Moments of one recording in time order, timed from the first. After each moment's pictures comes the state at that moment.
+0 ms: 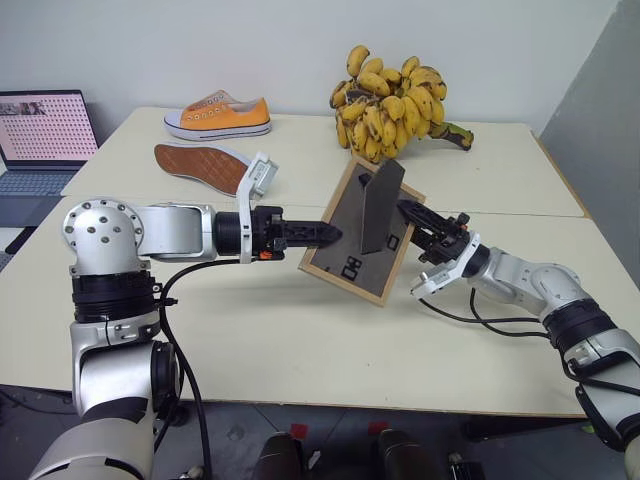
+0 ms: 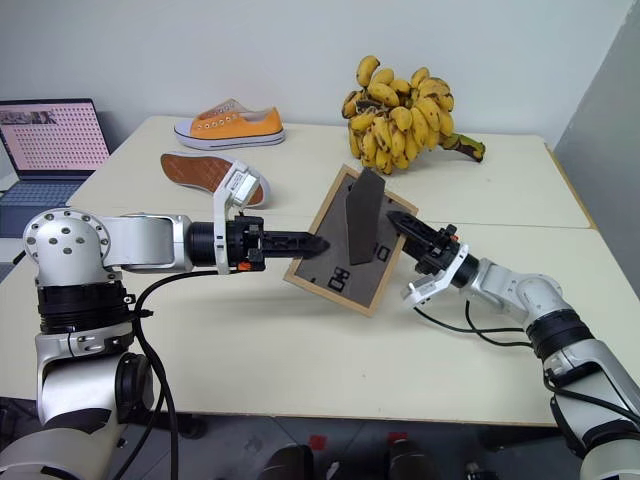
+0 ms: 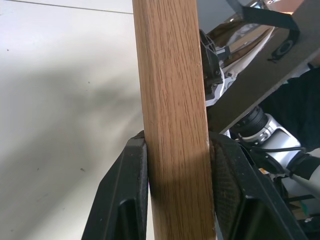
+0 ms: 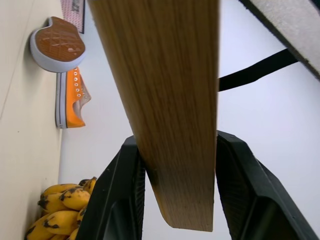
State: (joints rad) left arm -0.91 0.57 0.25 0.14 -1.43 1.61 -0.19; right arm -0.79 -0.70 0.47 0.56 -1.09 -0.82 -0.69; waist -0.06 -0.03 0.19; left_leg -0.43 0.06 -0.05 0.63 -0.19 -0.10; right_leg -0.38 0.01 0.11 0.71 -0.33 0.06
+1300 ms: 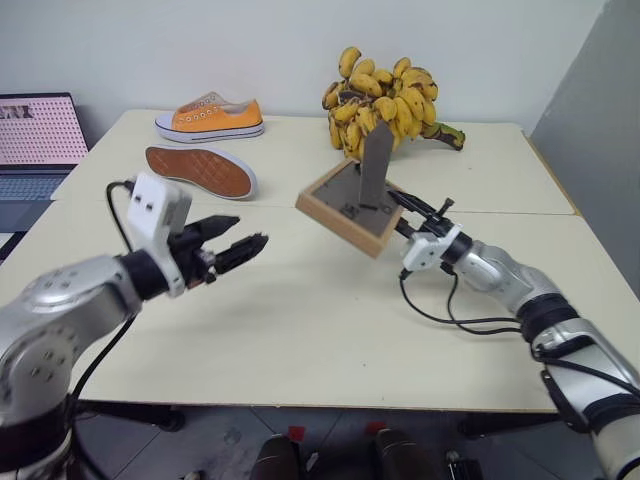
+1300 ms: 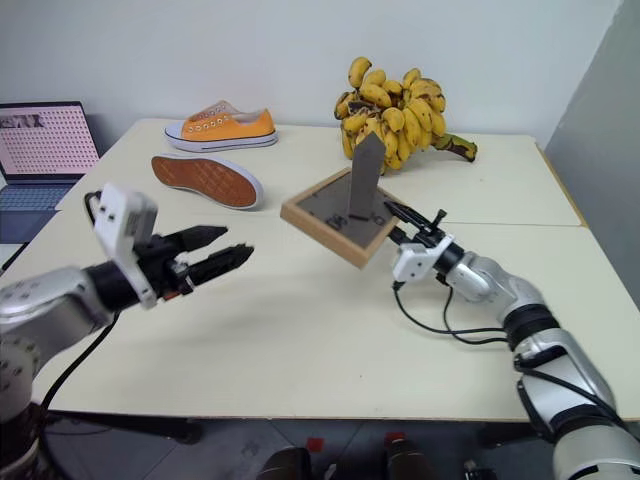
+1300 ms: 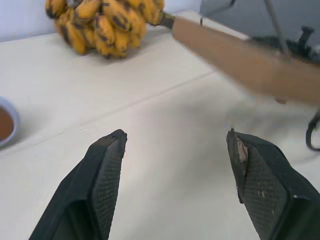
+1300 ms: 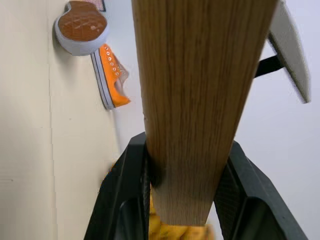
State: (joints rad) left arm -0.25 0.83 0.45 -0.61 -0.96 1.04 -0.43; right arm -0.87 -0.50 0.40 0.86 -0.44 -0.92 -0.01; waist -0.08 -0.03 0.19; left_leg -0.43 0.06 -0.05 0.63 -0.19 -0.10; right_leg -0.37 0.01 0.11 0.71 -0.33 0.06
